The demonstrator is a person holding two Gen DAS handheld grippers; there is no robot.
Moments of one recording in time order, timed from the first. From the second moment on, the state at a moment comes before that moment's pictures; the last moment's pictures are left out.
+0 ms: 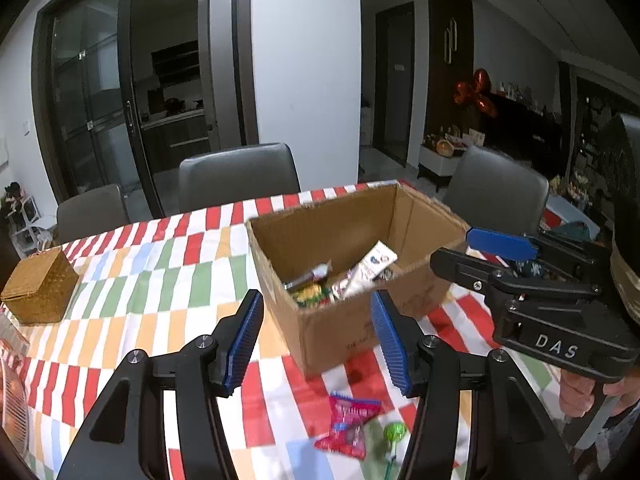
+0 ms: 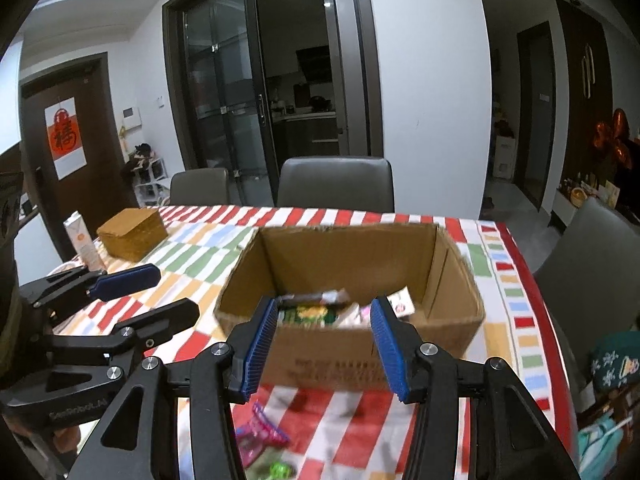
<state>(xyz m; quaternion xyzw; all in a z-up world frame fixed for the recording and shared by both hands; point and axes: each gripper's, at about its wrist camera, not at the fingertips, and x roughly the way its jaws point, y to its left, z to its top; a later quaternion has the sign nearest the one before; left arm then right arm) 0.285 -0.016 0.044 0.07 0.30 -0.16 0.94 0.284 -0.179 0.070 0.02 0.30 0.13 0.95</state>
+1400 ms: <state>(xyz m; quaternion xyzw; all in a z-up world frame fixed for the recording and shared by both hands) 0.250 -0.003 -0.076 0.11 0.44 -0.19 0.87 0.244 -0.144 -0.077 0.02 0.49 0.16 0.86</state>
